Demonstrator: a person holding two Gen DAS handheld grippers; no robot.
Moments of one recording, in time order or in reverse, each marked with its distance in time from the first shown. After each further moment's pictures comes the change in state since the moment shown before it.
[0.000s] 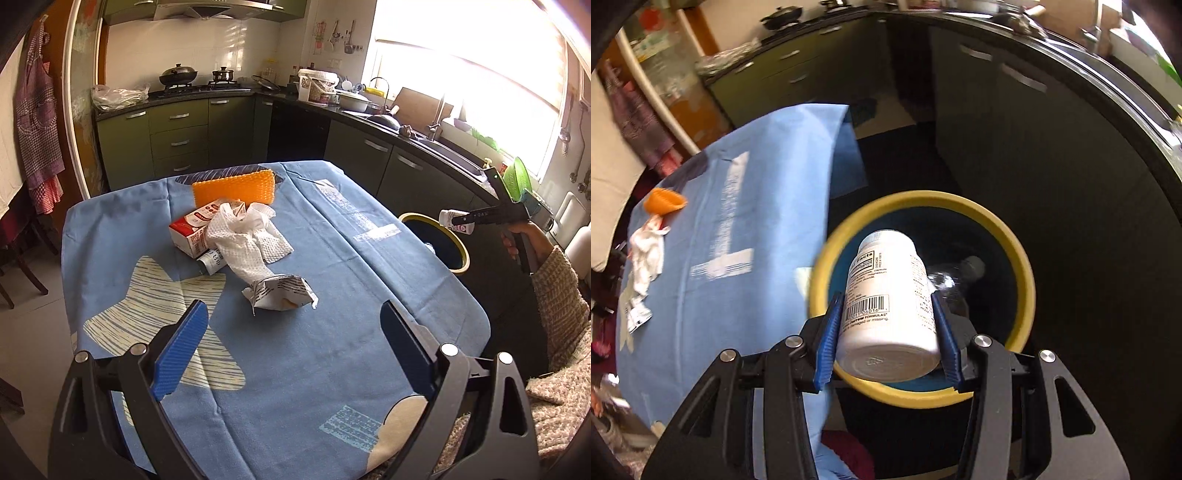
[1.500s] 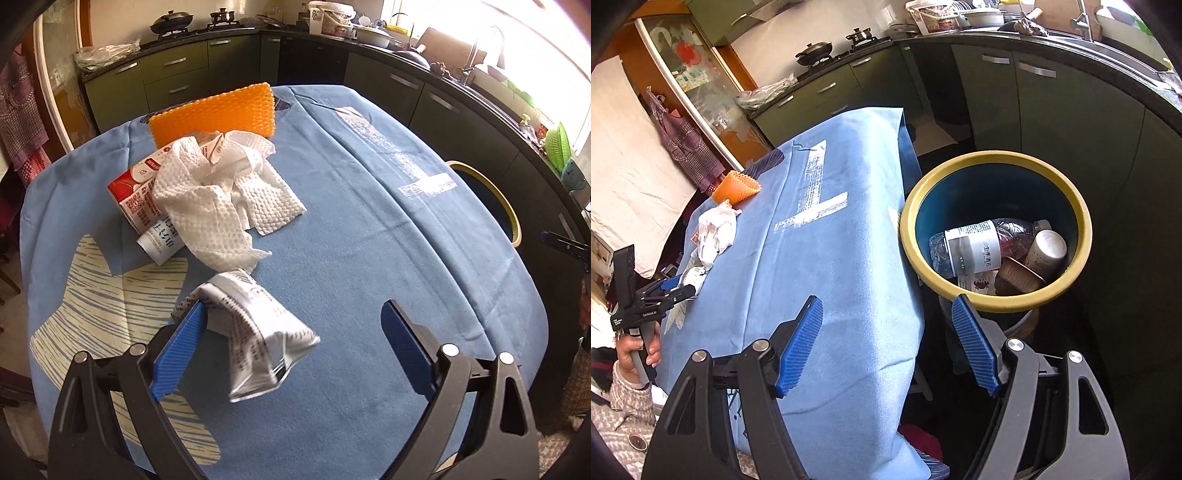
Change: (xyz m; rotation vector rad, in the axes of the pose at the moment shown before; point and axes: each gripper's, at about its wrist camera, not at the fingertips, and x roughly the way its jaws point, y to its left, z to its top) left arm 0.142 0.002 0.010 0.003 0.242 0.079; right arm -0.035 0.055 -0.113 0.031 -0.149 0.240
